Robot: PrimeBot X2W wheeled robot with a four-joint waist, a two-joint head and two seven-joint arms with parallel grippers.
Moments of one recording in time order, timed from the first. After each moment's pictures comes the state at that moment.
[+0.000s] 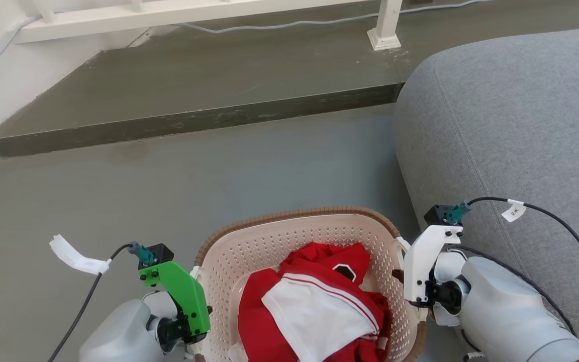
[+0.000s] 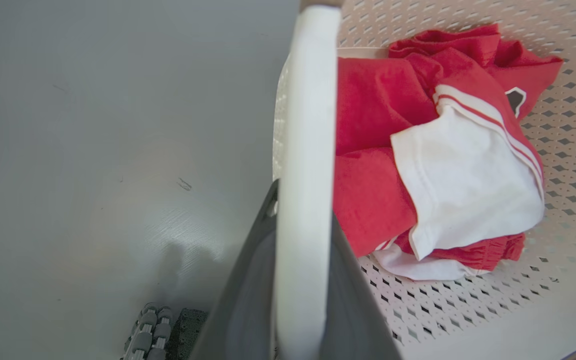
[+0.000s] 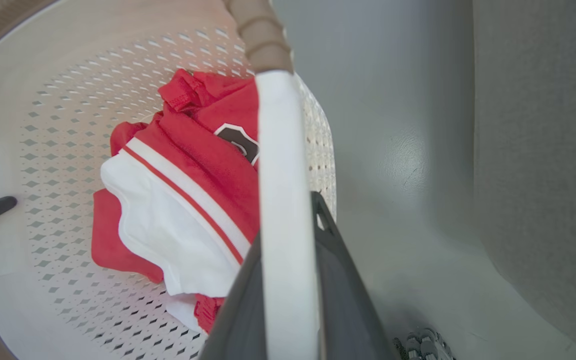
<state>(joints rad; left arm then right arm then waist) -0.57 0.02 -0.75 1.15 -1.07 -0.13 0.39 -0.60 -0.06 0.76 1.17 0.90 0.12 0.34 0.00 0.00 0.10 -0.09</state>
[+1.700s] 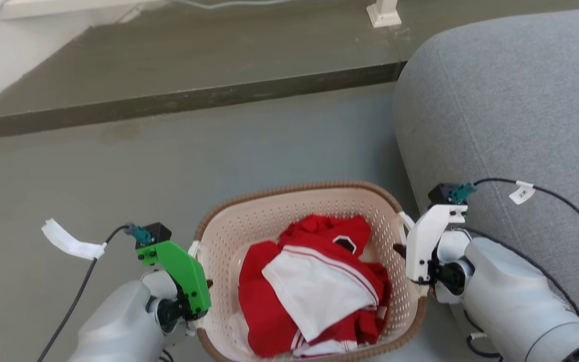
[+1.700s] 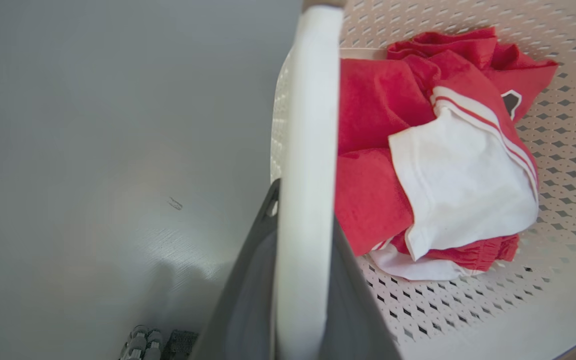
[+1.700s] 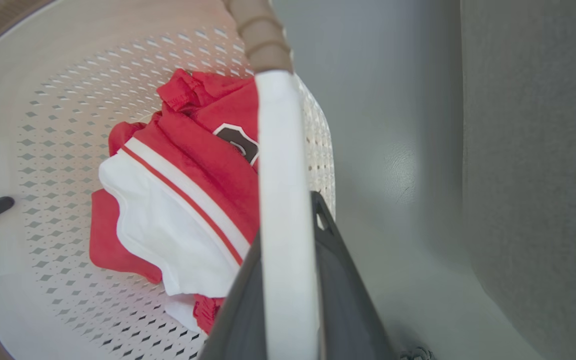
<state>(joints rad) -0.63 0.02 -0.77 1.14 -1.11 -0.13 0.34 -0.65 -0.09 0.81 1.14 0.94 0.11 0.30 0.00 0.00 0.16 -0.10</state>
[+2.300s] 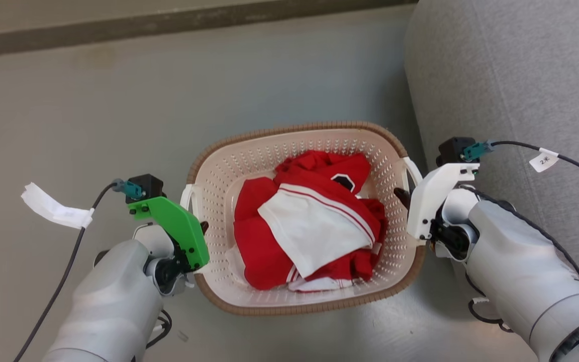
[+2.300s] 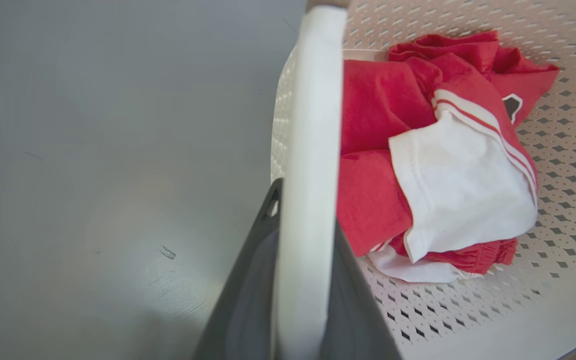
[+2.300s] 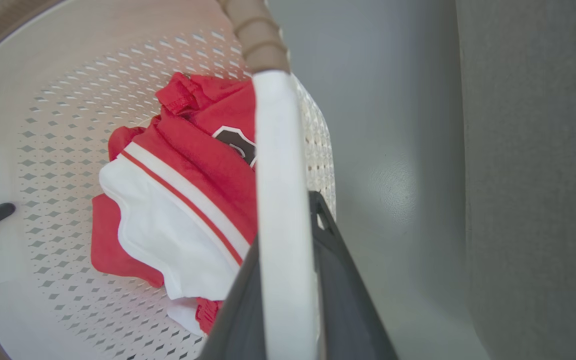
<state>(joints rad) -0.74 0.03 -0.77 1.12 -1.09 -0.13 0.21 -0.74 -0.12 0.81 1.09 0.94 0.11 0.16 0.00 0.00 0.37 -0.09</state>
